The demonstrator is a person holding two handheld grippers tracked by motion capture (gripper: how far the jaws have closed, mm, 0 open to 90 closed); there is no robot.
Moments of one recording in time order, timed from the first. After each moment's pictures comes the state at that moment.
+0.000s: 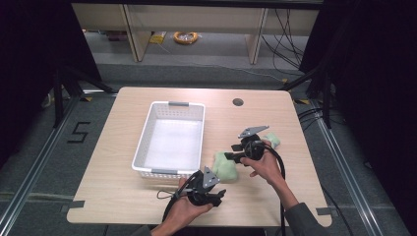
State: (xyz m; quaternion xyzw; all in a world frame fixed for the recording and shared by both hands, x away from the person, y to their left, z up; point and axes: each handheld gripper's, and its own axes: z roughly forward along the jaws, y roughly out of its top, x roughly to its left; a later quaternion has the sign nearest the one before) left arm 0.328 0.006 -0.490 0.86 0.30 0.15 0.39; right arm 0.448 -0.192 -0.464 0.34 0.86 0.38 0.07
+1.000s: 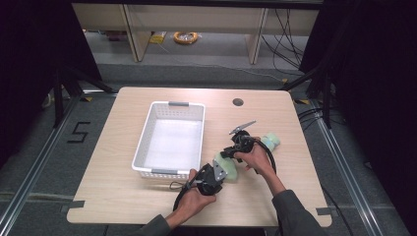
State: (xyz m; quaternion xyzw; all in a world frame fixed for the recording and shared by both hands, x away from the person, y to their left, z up) left arm 0.355 -0.014 -0.508 0.86 0.31 0.19 0.35; right arm 0.488 -0.173 -0.495 0.36 0.87 0.33 0.00
